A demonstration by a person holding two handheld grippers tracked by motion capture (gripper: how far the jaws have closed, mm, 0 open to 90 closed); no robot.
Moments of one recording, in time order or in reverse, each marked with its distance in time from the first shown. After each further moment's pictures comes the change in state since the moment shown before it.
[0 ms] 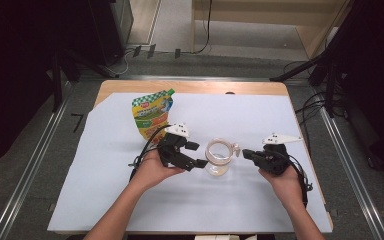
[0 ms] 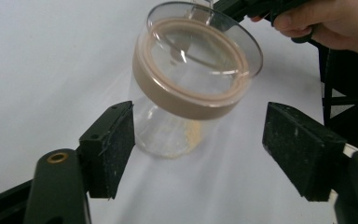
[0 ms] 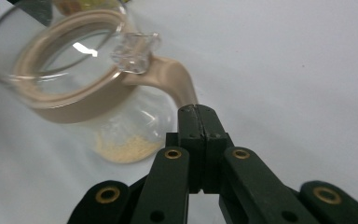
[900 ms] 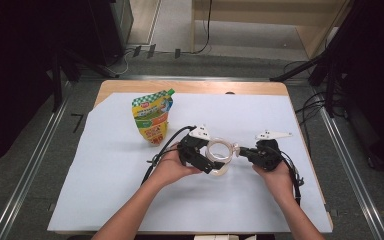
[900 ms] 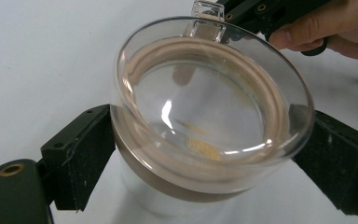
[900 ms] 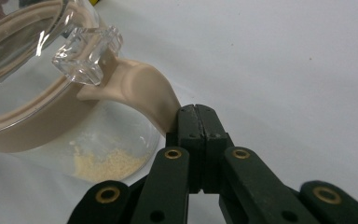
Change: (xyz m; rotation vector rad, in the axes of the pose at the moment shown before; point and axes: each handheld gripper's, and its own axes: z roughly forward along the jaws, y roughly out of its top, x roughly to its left) left arm -0.006 0.012 0.051 0.008 0.054 0.089; right arm -0.006 0.002 0.025 0.027 -0.015 0.032
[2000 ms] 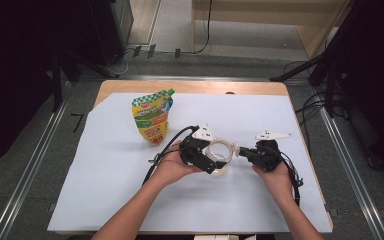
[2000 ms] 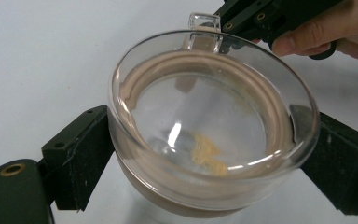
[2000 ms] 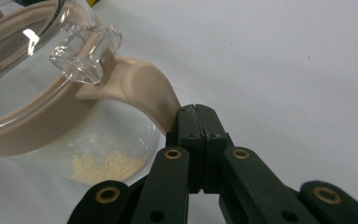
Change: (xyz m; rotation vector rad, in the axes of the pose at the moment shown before) left arm -0.007 0.007 -0.002 0.002 0.046 0.054; right arm 0.001 -0.001 0.001 -0.006 -0.011 0.010
